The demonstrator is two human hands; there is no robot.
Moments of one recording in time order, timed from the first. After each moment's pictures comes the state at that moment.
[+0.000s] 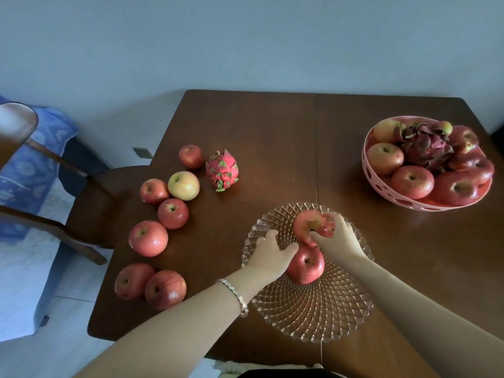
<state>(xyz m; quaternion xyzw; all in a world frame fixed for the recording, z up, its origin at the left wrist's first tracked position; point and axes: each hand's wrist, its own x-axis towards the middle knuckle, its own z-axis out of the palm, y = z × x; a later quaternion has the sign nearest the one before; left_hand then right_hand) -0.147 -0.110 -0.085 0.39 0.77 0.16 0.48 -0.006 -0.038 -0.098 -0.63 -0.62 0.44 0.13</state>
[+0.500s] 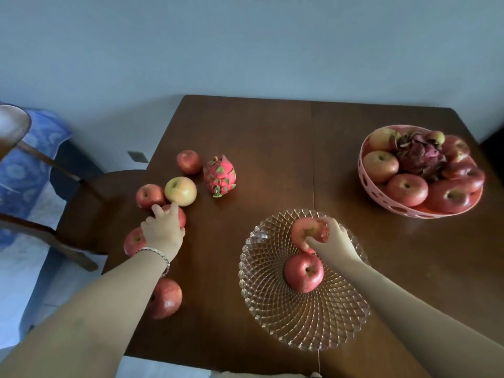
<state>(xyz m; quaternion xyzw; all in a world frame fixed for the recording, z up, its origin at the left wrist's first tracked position) -0.331 -0.112 -0.099 0.42 0.90 -0.10 0.10 -0.014 -0.038 -0.088 -0.63 -0.64 0.42 0.11</state>
